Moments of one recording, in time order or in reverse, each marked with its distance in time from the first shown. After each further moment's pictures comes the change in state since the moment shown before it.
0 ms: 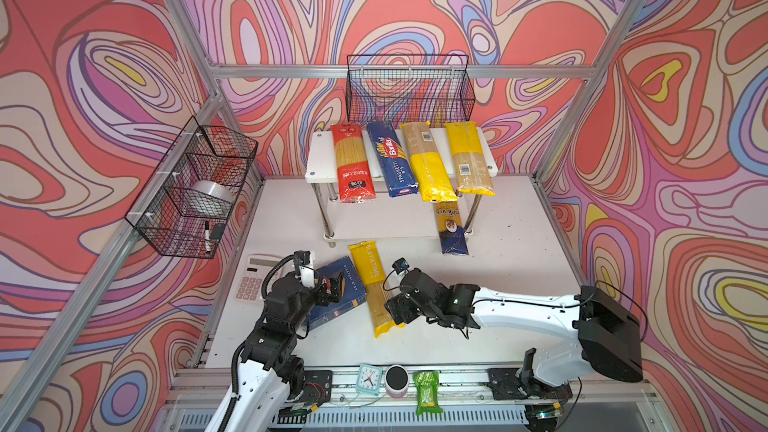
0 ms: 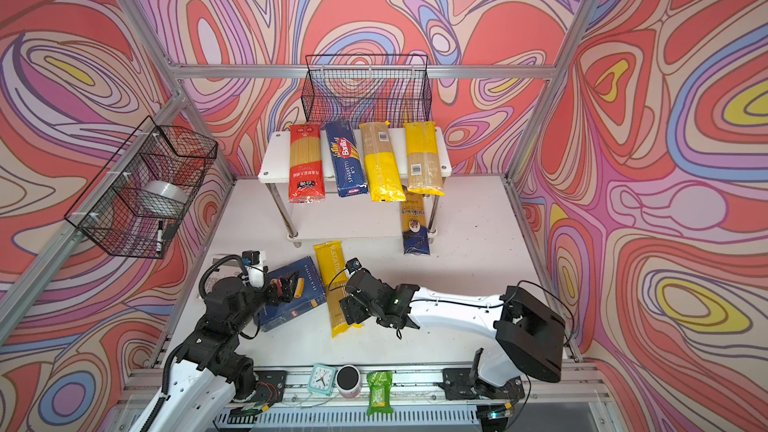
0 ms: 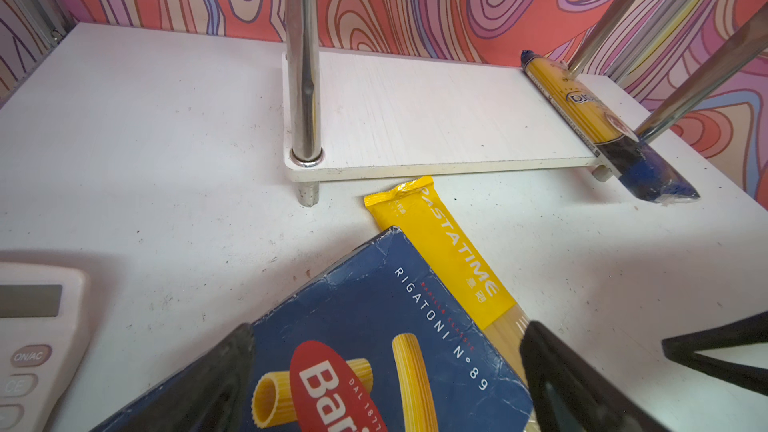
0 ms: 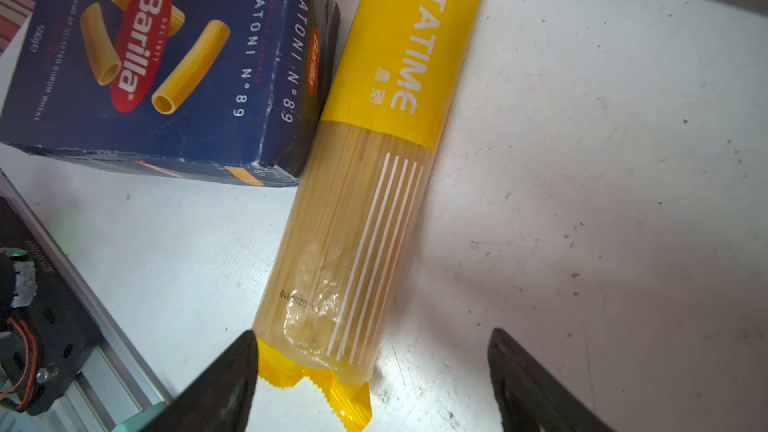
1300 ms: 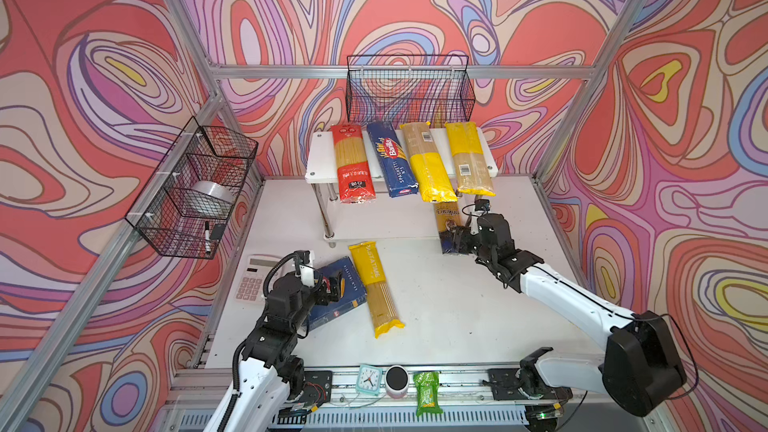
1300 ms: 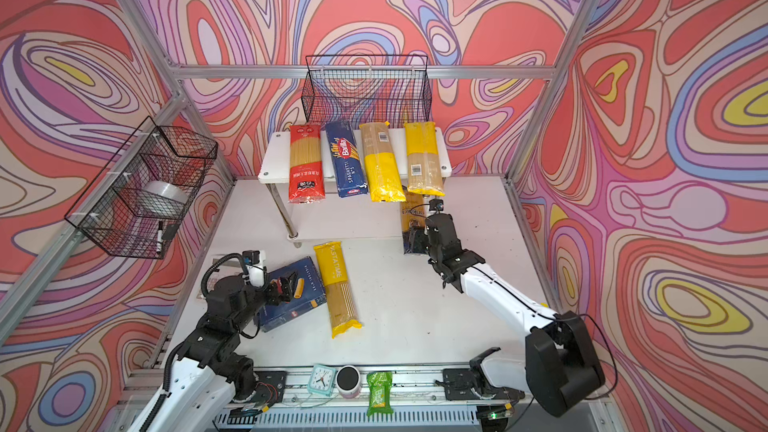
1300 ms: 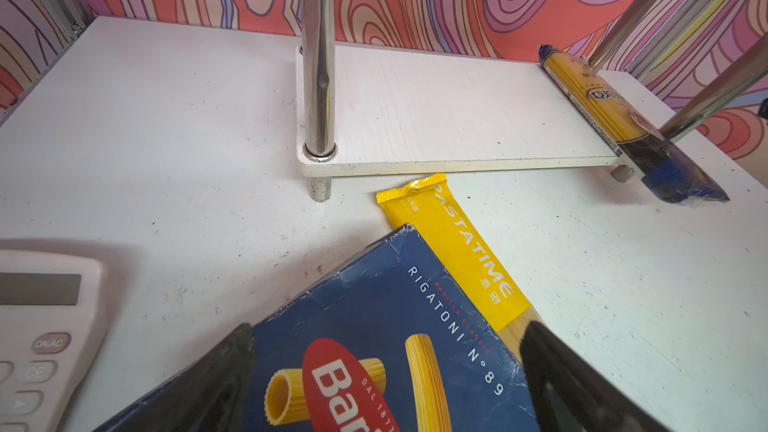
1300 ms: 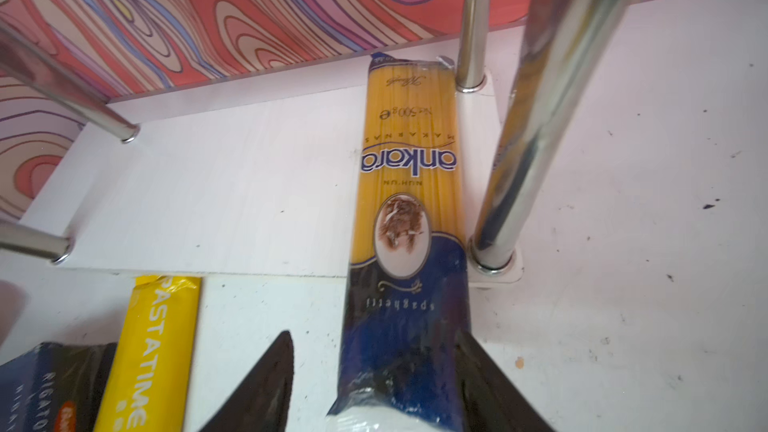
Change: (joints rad) left arm 0.000 0.042 0.004 0.005 -0.031 -0.001; right arm -0.663 -0.235 -0.063 0.152 -0.035 -0.127
